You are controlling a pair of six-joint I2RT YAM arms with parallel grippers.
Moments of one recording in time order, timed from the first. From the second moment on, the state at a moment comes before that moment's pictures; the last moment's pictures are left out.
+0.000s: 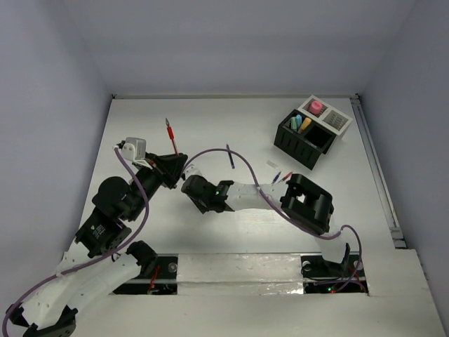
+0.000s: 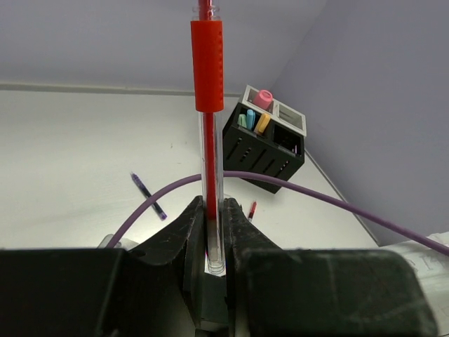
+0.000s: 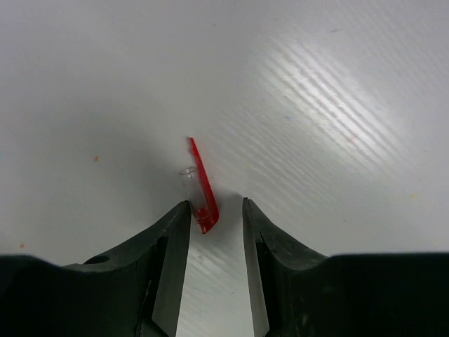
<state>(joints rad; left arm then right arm) -0.71 0.53 0.83 -0.23 -0.18 -0.42 1.16 2.08 1.45 -0.34 0.34 0.33</state>
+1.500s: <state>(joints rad) -0.70 0.52 0.81 -0.22 -0.14 -0.43 1.07 2.07 1.41 -0.18 0.16 0.44</state>
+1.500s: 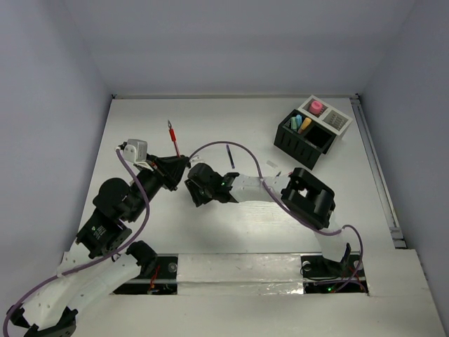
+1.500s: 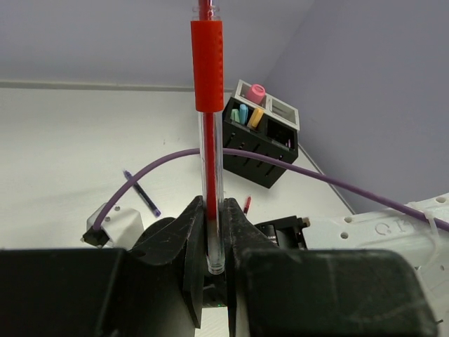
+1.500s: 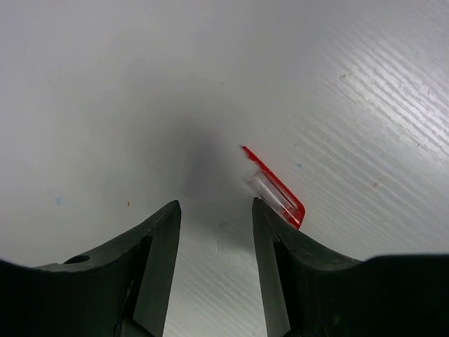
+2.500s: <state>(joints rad) -0.68 0.52 0.81 -0.22 -0.11 -0.43 1.02 2.12 1.49 -0.25 0.26 0.41</state>
